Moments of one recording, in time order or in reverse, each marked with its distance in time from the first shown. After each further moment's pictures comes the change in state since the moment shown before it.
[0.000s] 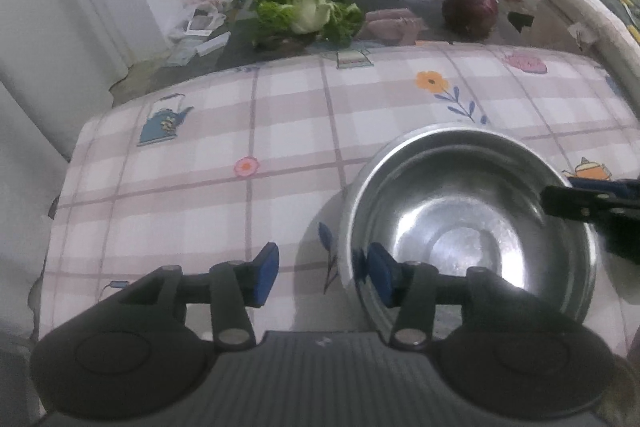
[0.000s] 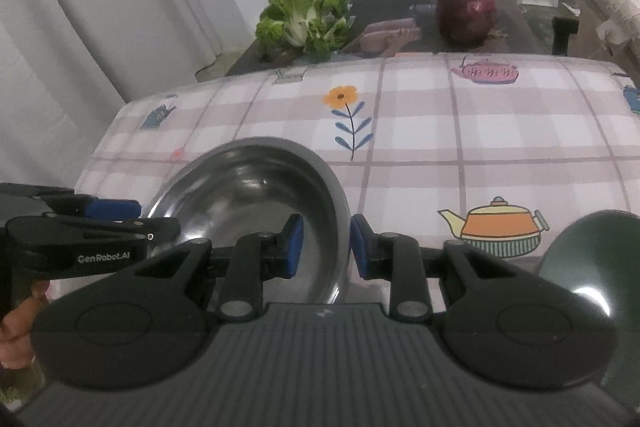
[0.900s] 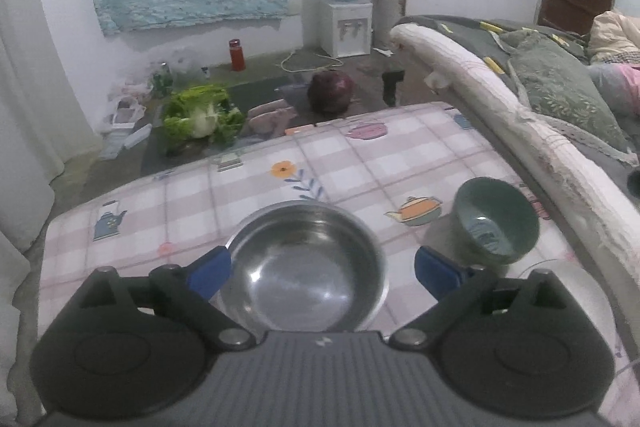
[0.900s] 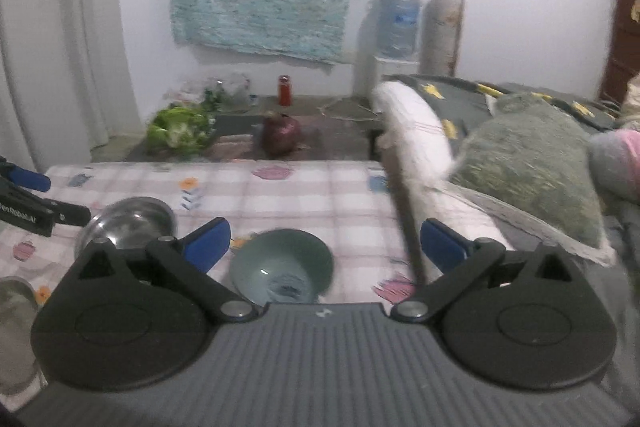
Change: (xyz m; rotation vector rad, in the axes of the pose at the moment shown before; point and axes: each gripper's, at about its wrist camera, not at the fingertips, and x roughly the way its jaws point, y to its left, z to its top) left arm -0.128 -0.075 -0.007 0.173 -0.213 -0.221; right arm -0.265 -0.060 -0.067 -0.038 -0.318 -0.402
